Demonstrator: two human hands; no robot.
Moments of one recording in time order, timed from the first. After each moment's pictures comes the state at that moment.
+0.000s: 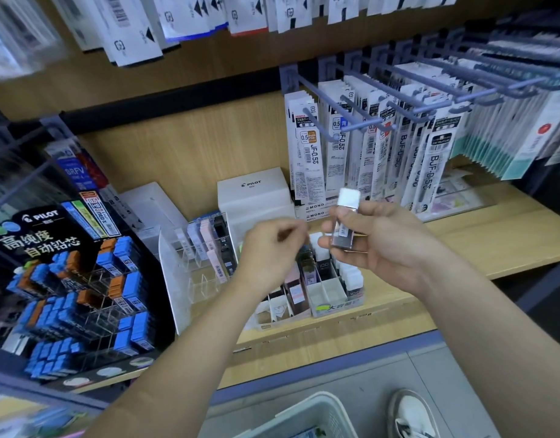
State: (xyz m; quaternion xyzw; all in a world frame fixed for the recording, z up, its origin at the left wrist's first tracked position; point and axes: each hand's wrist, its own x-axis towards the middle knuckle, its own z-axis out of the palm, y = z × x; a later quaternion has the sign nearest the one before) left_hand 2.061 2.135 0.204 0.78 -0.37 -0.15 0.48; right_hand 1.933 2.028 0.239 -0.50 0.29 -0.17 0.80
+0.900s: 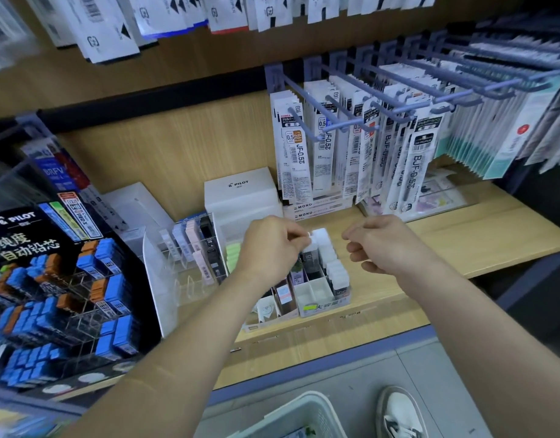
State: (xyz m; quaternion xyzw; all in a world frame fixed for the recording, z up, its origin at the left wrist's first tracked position) left_hand 2.058 2.114 0.200 0.84 -0.42 -0.09 0.34; right_hand 1.923 2.009 0.219 -0.66 0.45 -0.13 0.59
